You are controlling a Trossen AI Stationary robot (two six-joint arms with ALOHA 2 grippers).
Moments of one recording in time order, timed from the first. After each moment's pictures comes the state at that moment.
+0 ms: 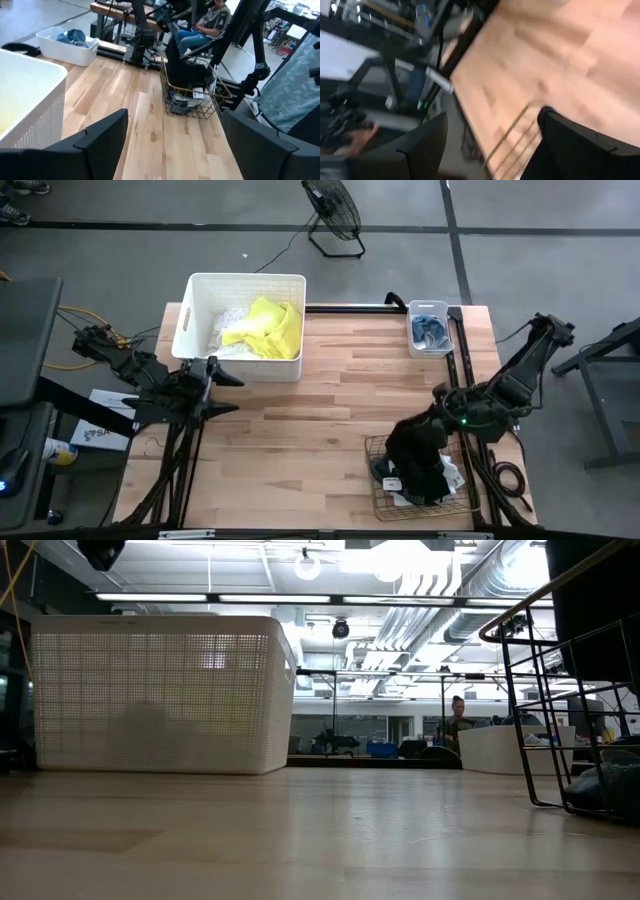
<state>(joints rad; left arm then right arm) -0.51 0.44 0.66 -0.37 -0.45 -0.39 0.81 0.88 0.87 -0.57 0.67 1.43</state>
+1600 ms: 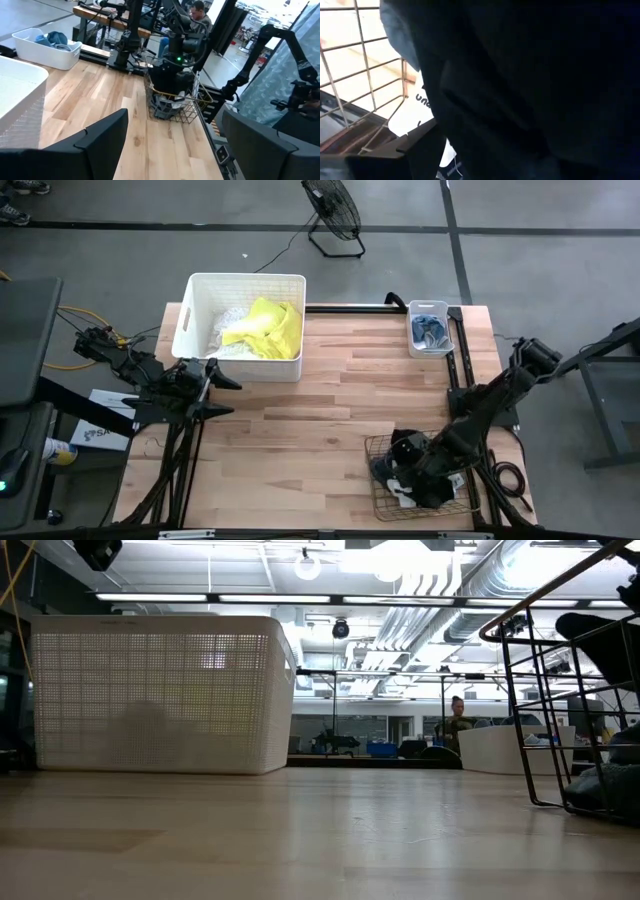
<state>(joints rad) -0.51 0.38 0.61 -0.31 -0.38 -0.40 0.77 1.45 0.87 -0.63 -0.11 2.01</state>
